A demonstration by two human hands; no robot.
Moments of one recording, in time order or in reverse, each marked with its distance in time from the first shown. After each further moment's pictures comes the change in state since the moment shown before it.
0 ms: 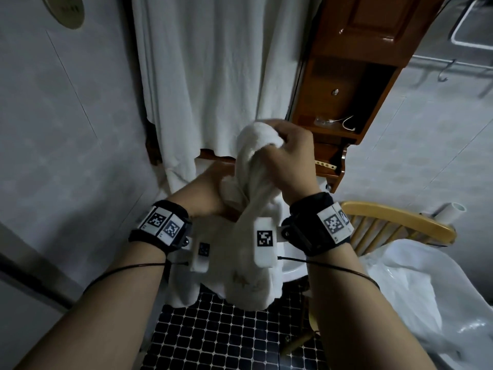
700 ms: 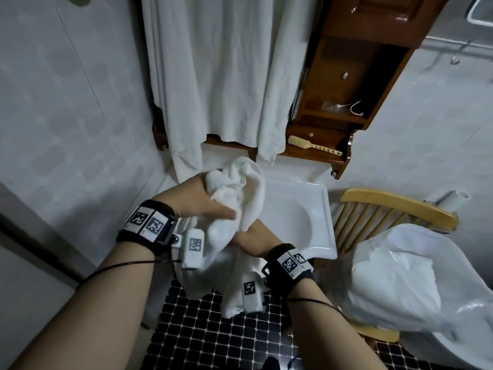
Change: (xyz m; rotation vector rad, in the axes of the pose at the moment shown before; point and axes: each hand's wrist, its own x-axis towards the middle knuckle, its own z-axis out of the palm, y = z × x) left_hand -0.049 -0.029 0.003 -0.350 -0.147 -0.178; right_hand -0.129 0.129 0.065 -0.202 -0.710 0.391
